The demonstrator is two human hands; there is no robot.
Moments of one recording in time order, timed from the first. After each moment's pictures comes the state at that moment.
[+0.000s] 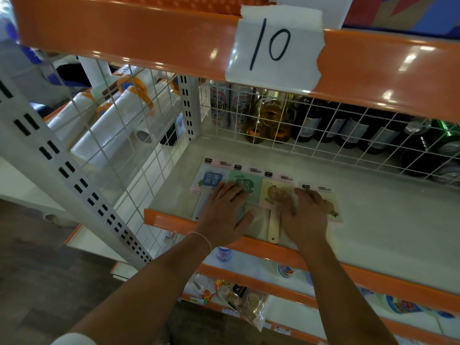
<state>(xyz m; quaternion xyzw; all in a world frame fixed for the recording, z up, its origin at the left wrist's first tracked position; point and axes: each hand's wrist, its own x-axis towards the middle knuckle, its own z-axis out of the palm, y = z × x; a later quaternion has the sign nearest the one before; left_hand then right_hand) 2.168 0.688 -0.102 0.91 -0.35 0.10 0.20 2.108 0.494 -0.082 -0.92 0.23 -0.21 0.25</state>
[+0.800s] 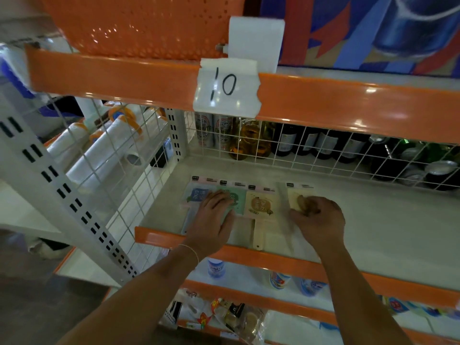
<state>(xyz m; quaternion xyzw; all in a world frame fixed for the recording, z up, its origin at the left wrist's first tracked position) 2.157 0.683 -0.074 0.87 -0.33 0.15 0.35 2.077 0.435 -0.050 -0.87 0.29 -0.21 0.34</state>
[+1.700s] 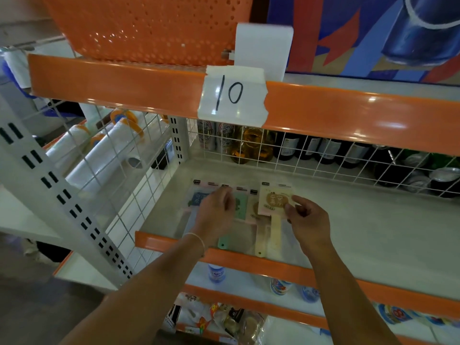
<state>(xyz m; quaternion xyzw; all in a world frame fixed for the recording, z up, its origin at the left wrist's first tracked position) 2.168 0.665 -0.029 0.88 -0.16 -0.02 0.45 2.098 0.463 -0.050 -0.74 0.30 -0.19 0.57</state>
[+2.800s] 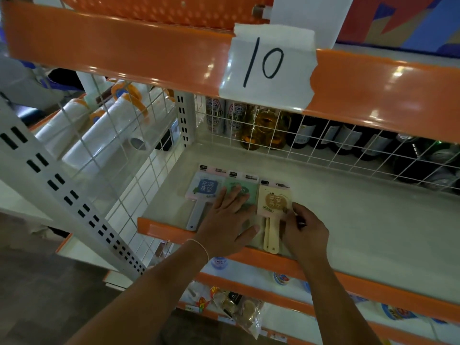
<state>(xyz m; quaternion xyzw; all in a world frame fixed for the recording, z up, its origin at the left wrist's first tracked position) 2.168 0.677 -0.101 0.90 -0.41 0.09 0.16 2.088 0.492 -0.082 -0.84 0.26 -0.20 0.43</state>
